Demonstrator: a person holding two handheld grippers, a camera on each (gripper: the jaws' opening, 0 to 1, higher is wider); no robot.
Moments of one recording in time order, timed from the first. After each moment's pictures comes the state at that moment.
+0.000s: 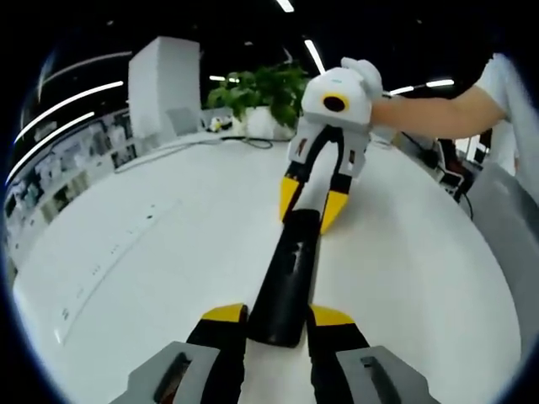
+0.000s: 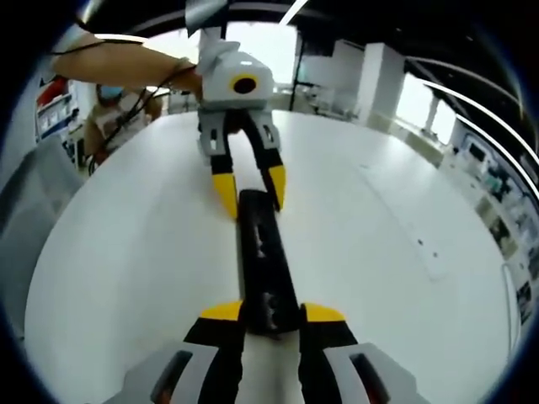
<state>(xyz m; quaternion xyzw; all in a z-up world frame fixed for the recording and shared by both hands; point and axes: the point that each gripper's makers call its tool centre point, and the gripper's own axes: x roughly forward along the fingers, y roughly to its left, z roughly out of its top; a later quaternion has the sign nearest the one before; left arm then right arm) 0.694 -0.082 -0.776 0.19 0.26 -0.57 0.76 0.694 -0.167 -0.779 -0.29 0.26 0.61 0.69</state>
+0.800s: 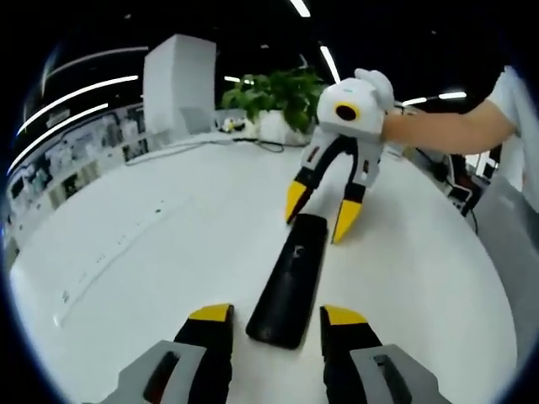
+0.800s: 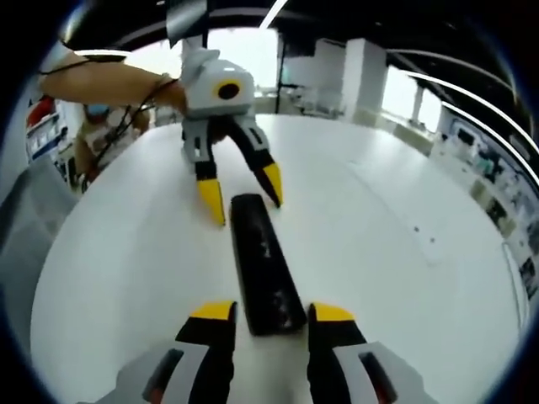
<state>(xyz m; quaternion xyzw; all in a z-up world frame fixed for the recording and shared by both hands) 0.699 -0.080 -0.774 0.16 0.27 -0.54 0.78 0.691 -0.168 -0.781 -0.25 0.28 0.59 0.72</state>
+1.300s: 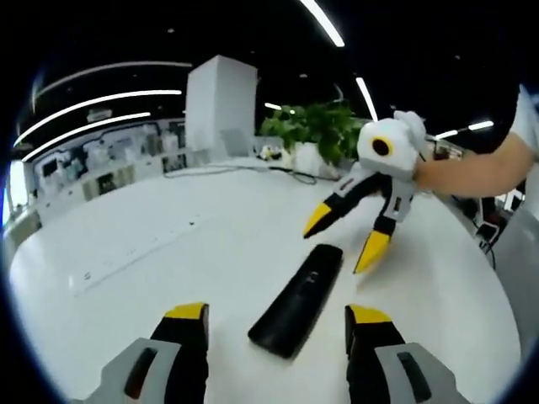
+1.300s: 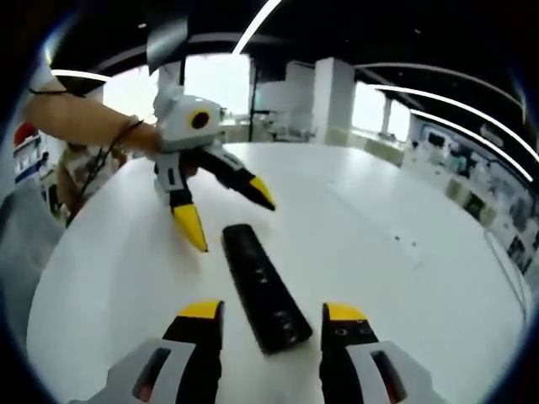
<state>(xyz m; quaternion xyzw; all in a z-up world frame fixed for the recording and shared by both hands) 0.696 -0.077 -0.754 0.08 0.21 -0.46 0.86 0.692 -0.161 -0.762 -0.18 0.23 0.54 0.79</state>
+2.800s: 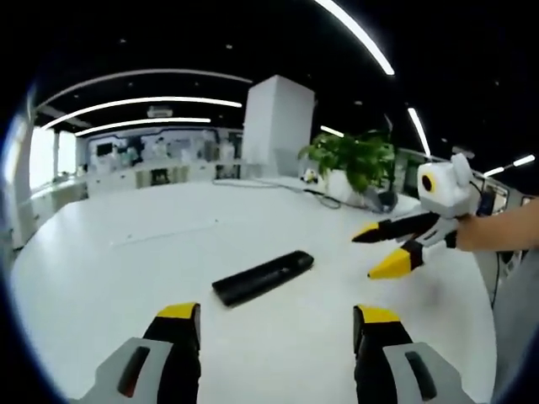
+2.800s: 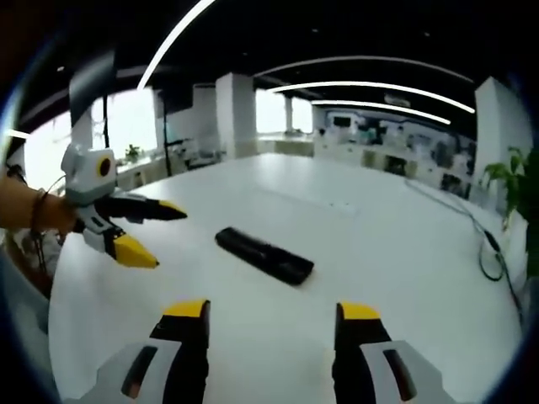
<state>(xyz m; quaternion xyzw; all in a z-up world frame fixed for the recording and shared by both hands) 0.605 -0.066 -0.732 0.03 0.20 -0.34 0.92 0.616 -0.209 -0.742 -0.08 0.24 0.35 0.90</state>
